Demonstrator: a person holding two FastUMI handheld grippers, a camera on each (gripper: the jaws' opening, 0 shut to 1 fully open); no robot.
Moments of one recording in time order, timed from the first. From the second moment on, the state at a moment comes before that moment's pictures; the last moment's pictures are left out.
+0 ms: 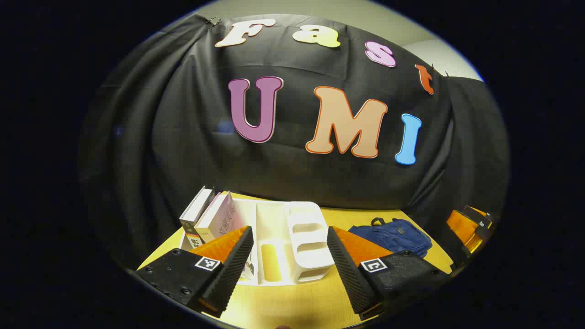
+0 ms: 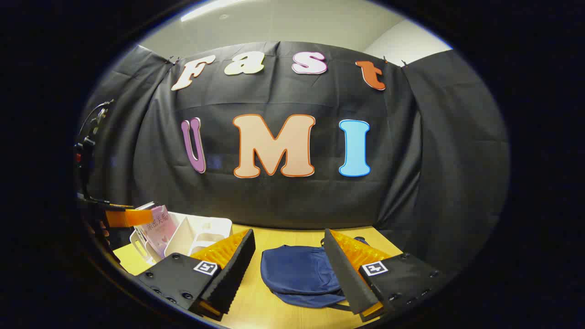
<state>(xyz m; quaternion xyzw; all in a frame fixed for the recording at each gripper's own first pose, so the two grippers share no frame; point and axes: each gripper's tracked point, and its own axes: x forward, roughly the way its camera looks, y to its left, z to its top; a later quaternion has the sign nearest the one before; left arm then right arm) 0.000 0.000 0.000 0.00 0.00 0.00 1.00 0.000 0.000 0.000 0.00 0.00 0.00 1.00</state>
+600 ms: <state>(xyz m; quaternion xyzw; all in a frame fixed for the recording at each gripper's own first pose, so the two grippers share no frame) -0.005 -0.017 0.000 0.03 0.00 -0.01 1.00 0.001 -0.026 -0.008 -0.01 0.00 -0.01 1.00</state>
